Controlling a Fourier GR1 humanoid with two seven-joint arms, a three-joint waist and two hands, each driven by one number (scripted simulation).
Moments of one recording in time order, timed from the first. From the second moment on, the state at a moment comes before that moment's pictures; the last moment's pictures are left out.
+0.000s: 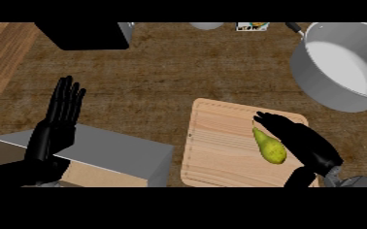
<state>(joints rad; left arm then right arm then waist) 0.02 0.44 -0.31 -1.80 0.39 0.45 -0.13 -0.06 -0.56 0.39 -1.61 0.63 0.30 0.05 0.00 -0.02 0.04</state>
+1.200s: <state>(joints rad) -0.10 0.45 -0.29 -1.83 0.39 0.47 -0.14 -0.20 -0.43 0.29 -1.37 0.78 0.04 0.00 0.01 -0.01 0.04</state>
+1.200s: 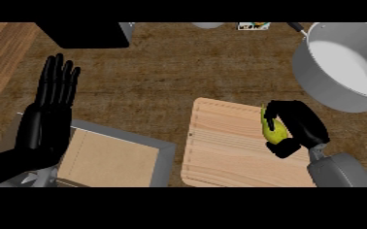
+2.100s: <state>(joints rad) -0.24 0.44 -0.38 -1.87 0.39 0.44 -0.07 -0.74 -0.50 -0.08 -0.96 1.09 -0.20 0.93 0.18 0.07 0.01</state>
